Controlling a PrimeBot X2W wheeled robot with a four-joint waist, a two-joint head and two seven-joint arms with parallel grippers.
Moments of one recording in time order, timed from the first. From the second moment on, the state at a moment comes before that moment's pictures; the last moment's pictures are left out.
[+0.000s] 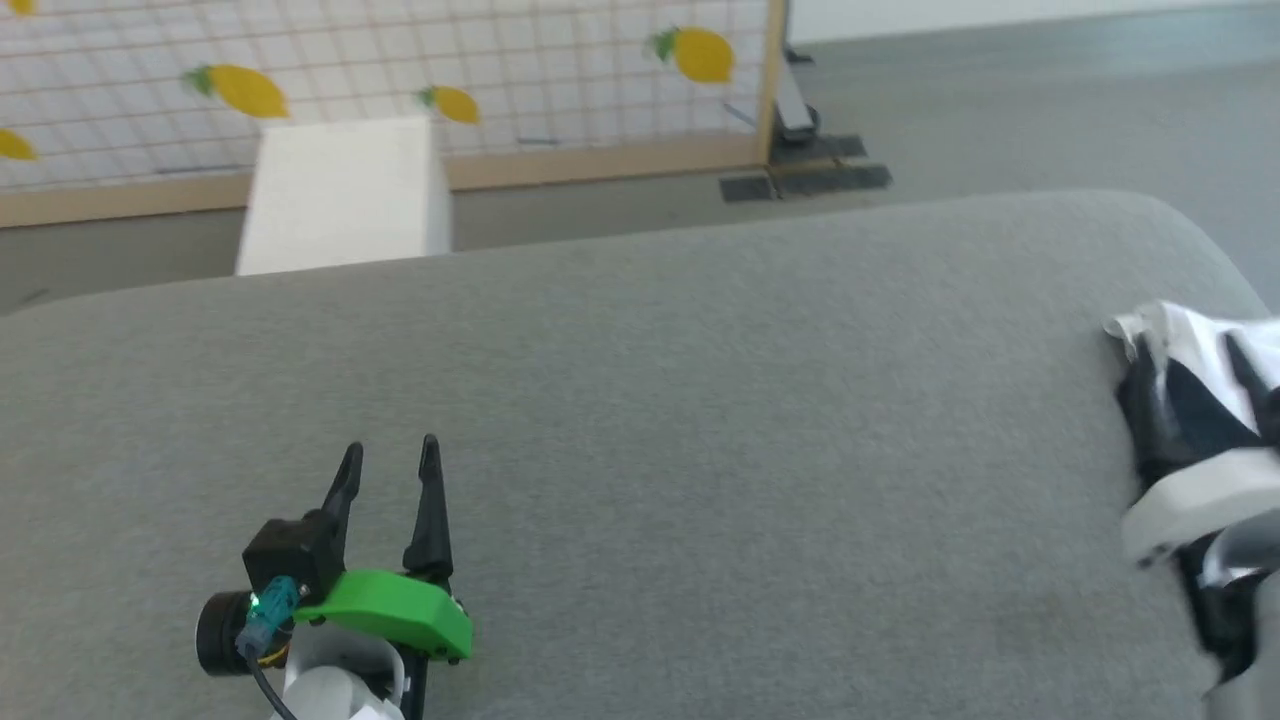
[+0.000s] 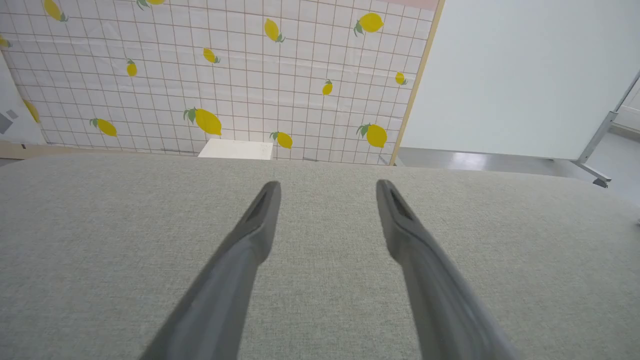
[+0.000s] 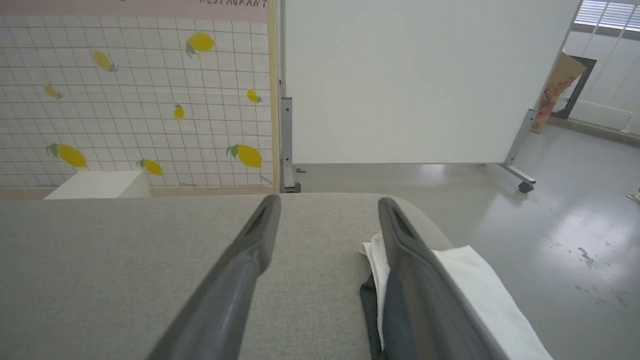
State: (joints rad) left arm -0.10 0.07 -0.06 0.23 -0.23 -0.02 -0.25; right arm -0.22 -0.19 -0.22 0.20 0.07 0.13 -0.03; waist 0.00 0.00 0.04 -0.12
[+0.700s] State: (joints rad) left arm -0.04 0.06 -0.08 0.26 -0.24 -0.02 -0.25; right arm 0.04 -0.05 -0.10 0.01 0.10 0.13 -0.14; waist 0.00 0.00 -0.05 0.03
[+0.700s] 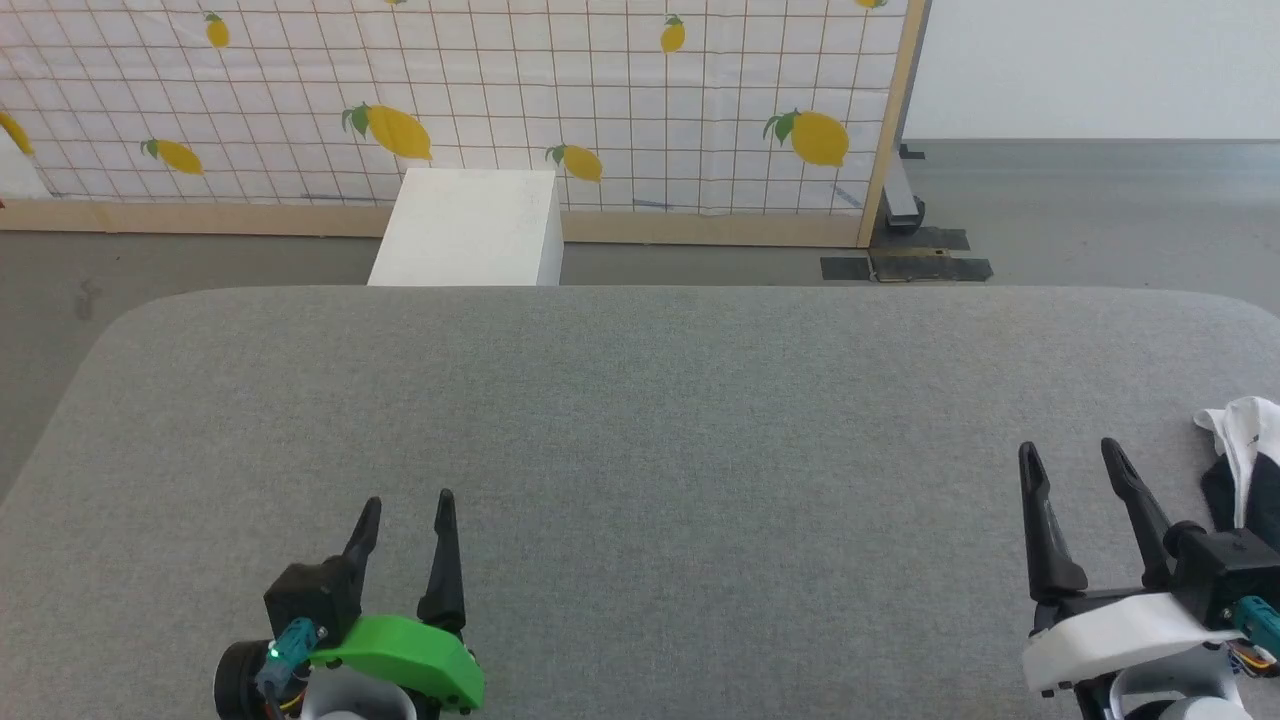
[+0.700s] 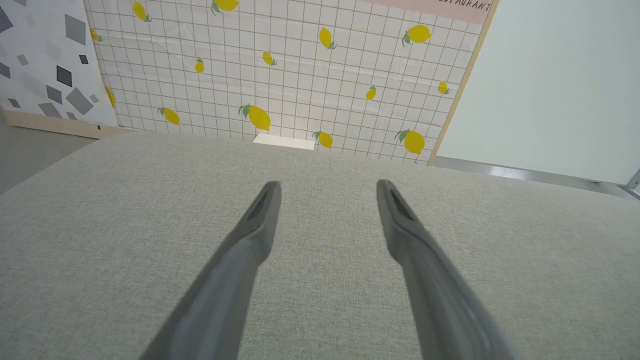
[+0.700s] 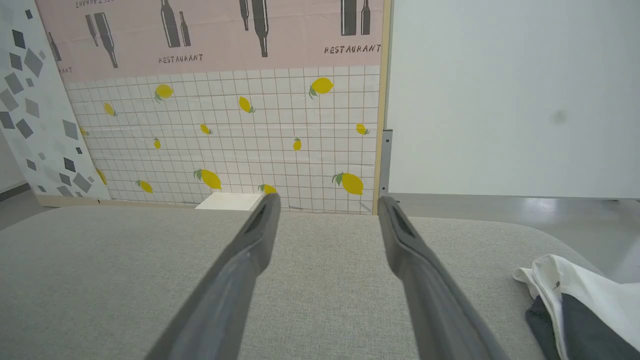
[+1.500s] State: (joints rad) left arm -0.04 0.06 -0.08 0.25 -0.24 -0.02 -0.25; right arm 0.05 -0.05 -0.07 0.02 0.12 0.13 -0.14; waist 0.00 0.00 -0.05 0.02
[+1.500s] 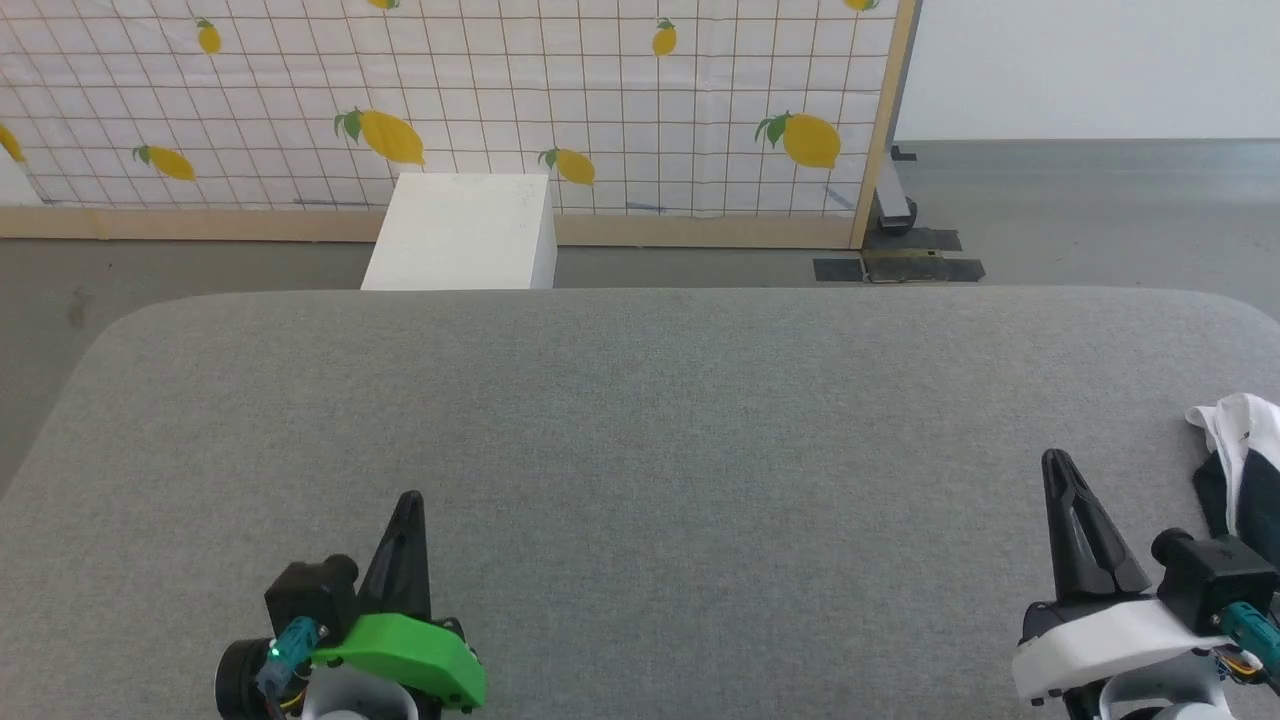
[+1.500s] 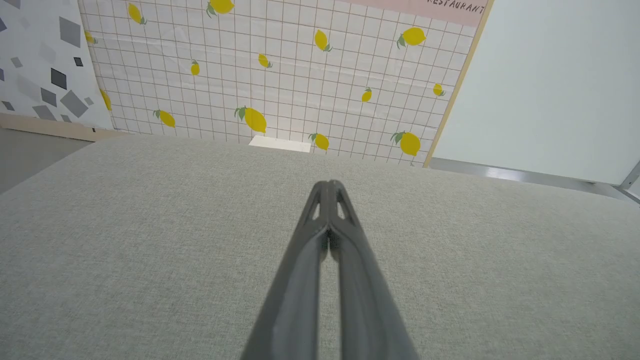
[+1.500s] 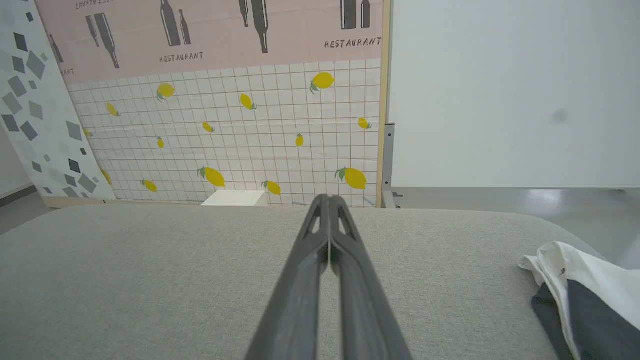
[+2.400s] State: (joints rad) left arm -0.04 0.06 -0.07 0.20 -0.20 -0.02 -0.19; right arm 0.05 -0.05 -0.06 0.02 0.10 0.13 -0.11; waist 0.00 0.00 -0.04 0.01
